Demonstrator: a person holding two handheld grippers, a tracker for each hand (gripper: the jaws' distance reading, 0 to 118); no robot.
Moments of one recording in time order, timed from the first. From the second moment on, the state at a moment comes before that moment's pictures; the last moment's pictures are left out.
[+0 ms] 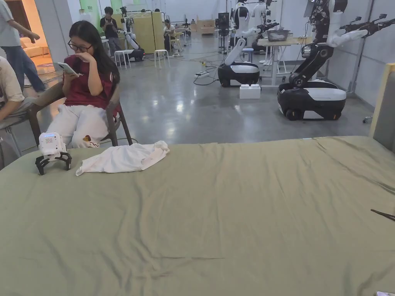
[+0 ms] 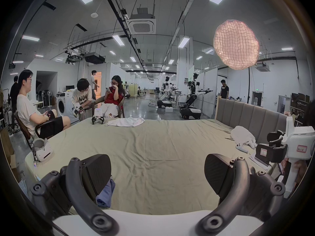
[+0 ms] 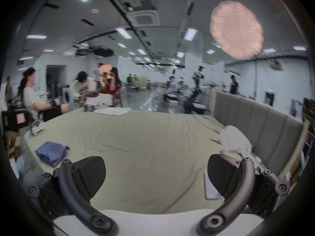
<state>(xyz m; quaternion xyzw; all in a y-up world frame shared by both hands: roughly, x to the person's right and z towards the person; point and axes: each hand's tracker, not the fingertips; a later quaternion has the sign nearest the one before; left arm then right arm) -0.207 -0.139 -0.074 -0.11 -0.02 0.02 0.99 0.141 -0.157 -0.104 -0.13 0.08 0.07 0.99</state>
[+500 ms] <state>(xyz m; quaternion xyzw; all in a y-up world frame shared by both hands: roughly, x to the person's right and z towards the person) -0.206 -0.143 -0.084 -0.11 -0.01 0.01 0.99 0.153 -0.162 -0.116 -0.15 0.09 0.00 0.98</state>
